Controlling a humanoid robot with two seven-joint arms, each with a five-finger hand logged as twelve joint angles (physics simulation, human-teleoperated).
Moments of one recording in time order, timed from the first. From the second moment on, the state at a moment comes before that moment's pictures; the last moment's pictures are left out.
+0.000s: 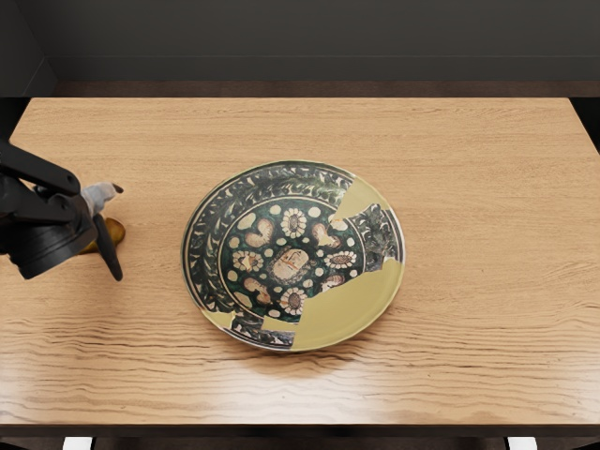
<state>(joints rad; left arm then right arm) -1.80 0.32 1.12 -1.51 -0.16 0.50 0.20 -0.06 0.00 0.09 0.21 0.05 0.04 0.02</state>
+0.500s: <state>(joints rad) -1.77 0.33 1.14 -1.46 -0.17 0.51 0.20 -0.06 0.00 0.09 0.21 0.05 0.04 0.02</state>
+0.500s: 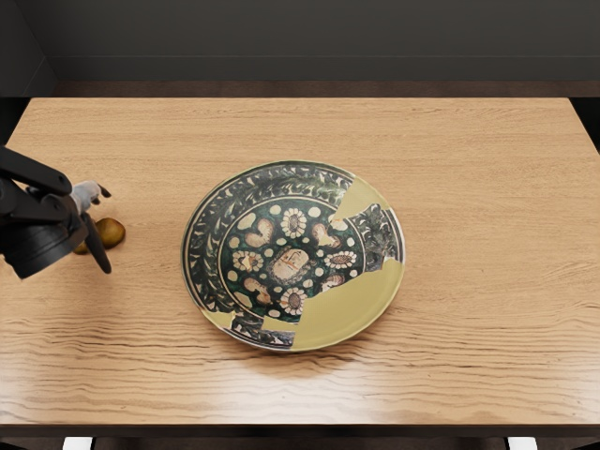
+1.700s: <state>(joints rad) -1.70 0.30 1.11 -1.40 -0.17 0.59 0.20 -0.06 0.00 0.09 0.21 0.05 0.04 0.02</state>
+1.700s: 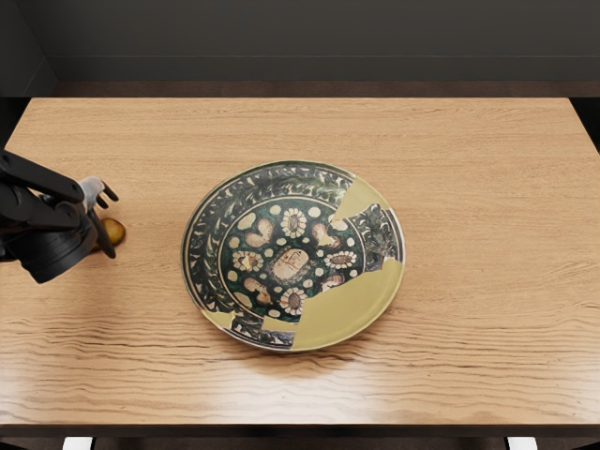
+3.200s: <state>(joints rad) -1.70 0.30 1.10 -1.42 -0.23 0.56 0.20 -0.06 0.00 0.09 0.21 0.05 0.04 0.02</state>
